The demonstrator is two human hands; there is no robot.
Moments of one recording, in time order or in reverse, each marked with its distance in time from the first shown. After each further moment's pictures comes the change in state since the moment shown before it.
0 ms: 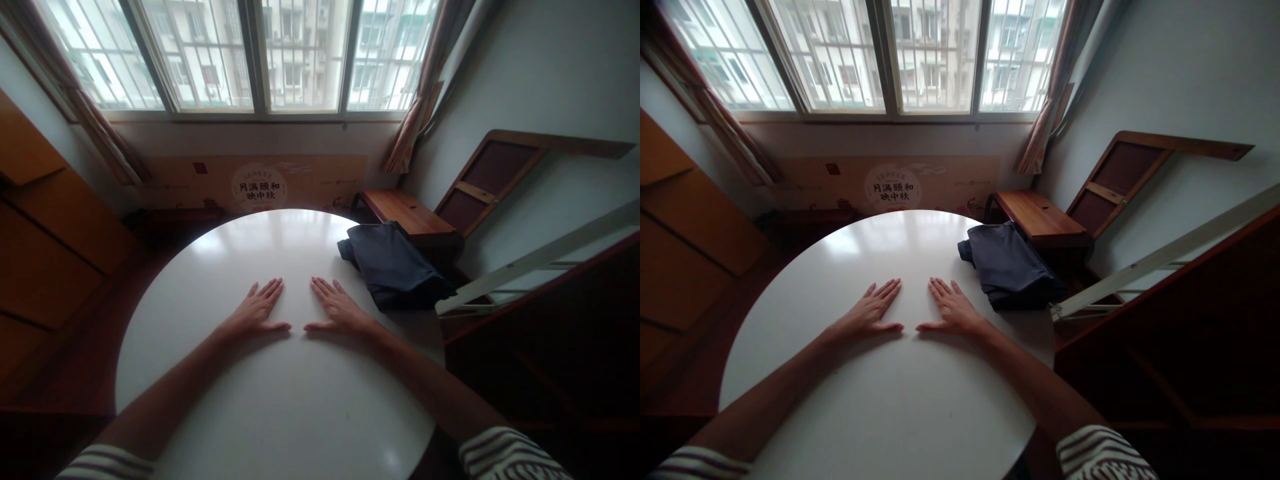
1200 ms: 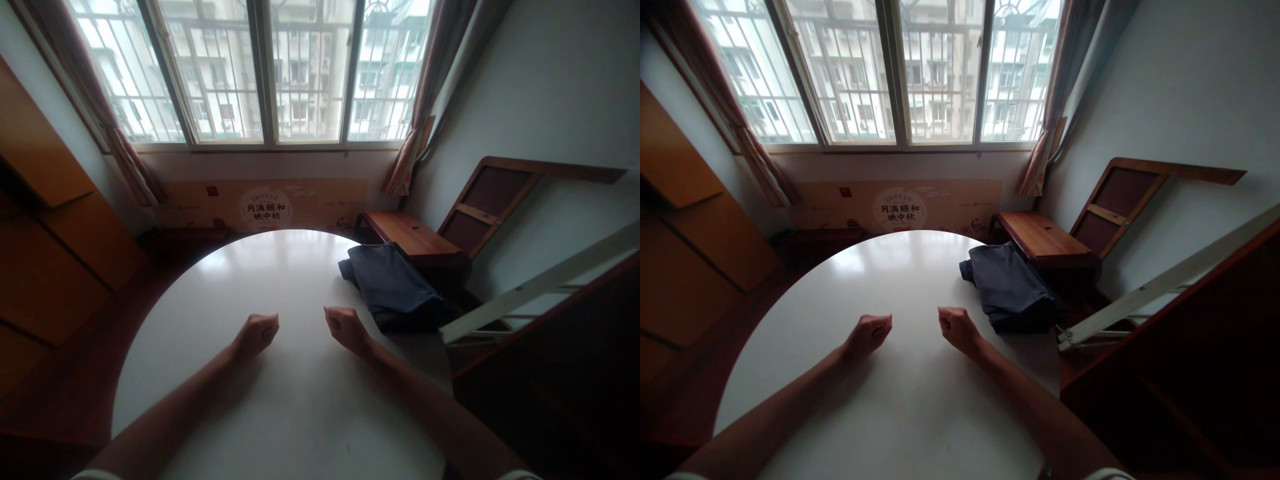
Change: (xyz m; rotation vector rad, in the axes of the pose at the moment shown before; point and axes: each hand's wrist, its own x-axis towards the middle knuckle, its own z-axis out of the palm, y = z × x) left_hand 0.004 0.015 0.010 -0.526 0.643 0.150; right_hand 0.004 0.002 0.002 0.311 0.599 -0.046
